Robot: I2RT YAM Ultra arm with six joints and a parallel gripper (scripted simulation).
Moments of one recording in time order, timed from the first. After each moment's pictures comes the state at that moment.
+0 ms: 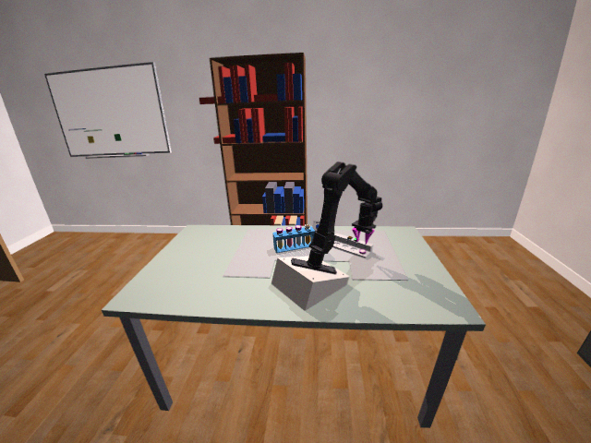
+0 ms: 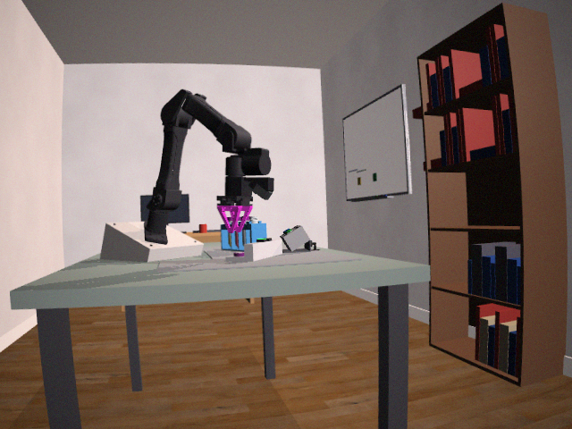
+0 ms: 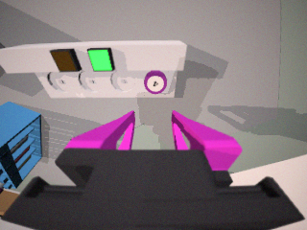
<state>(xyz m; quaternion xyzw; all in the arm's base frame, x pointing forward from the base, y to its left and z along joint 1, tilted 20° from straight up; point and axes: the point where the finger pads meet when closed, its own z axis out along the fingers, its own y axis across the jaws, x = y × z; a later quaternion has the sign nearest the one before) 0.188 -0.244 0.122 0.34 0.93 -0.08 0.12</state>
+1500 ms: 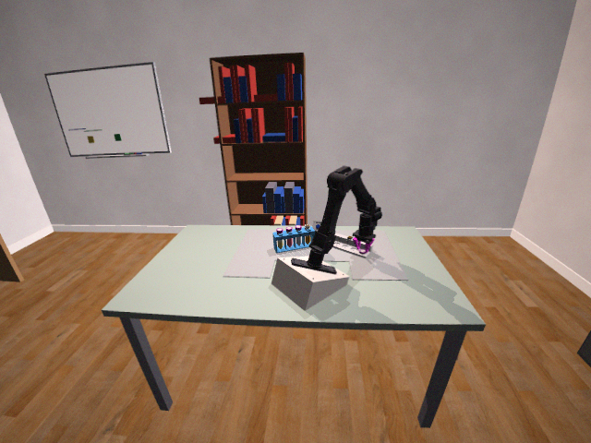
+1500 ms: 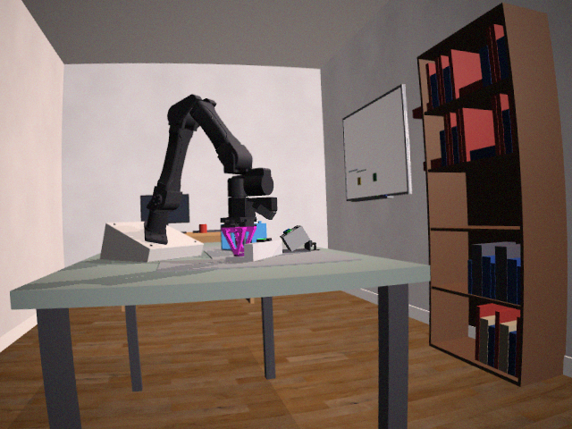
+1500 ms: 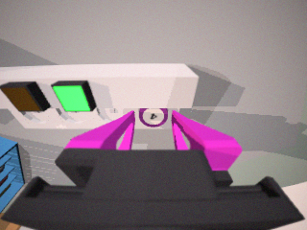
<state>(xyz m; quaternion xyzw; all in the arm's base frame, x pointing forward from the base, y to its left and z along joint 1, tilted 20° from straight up) 0.209 -0.270 0.073 0.34 0.92 -0.09 0.15</state>
